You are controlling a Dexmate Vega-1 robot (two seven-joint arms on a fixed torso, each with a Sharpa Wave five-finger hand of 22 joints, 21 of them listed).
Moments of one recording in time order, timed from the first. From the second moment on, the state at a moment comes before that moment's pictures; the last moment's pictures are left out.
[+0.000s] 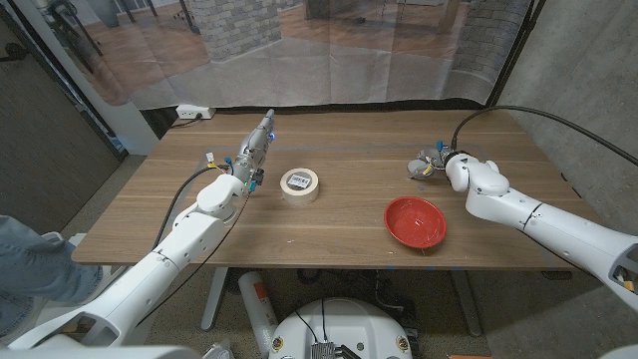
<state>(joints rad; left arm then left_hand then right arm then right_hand) 0.92 0.59 0.36 -1.59 -0.58 -0.15 0.13 0.34 0.04 0.16 0.07 0.21 -0.09 0.08 0.20 0.18 -0.12 0.03 0.20 0.18 -0.17 0.04 0.19 0.18 -0.17 -0.03 0.20 0.18 -0.57 -0.85 -0.85 -1.64 -0.60 -0.59 0.29 0.68 -0.04 0.21 -0.12 0.28 0.27 -0.10 0.25 0.20 0.36 -0.03 0.35 0.23 0.44 -0.04 0.26 0.21 0.59 0.08 0.33 0.18</state>
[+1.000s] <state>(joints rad) 0.92 0.59 0.37 -1.59 -0.59 -0.15 0.13 0.34 0.04 0.16 0.07 0.21 -0.09 0.08 0.20 0.18 -0.12 0.03 0.20 0.18 -0.17 0.04 0.19 0.18 -0.17 -0.03 0.20 0.18 -0.58 -0.85 -0.85 -1.66 -0.61 -0.61 0.26 0.72 0.00 0.23 -0.13 0.26 0.33 -0.14 0.26 0.20 0.40 -0.03 0.38 0.24 0.51 -0.05 0.27 0.22 0.64 0.06 0.32 0.18</state>
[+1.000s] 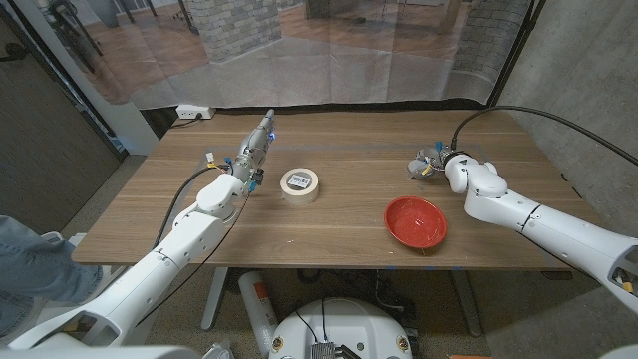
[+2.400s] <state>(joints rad) 0.90 0.59 0.37 -1.57 -0.59 -0.15 0.10 0.34 0.05 0.16 0.07 0.21 -0.09 0.08 0.20 0.18 -0.12 0.03 0.20 0.18 -0.17 0.04 0.19 0.18 -0.17 -0.03 0.20 0.18 -0.61 -0.90 -0.80 -1.79 -0.65 -0.64 0.26 0.74 0.01 0.23 -0.13 0.24 0.34 -0.13 0.26 0.21 0.41 -0.02 0.38 0.24 0.52 -0.05 0.27 0.23 0.65 0.06 0.31 0.18</state>
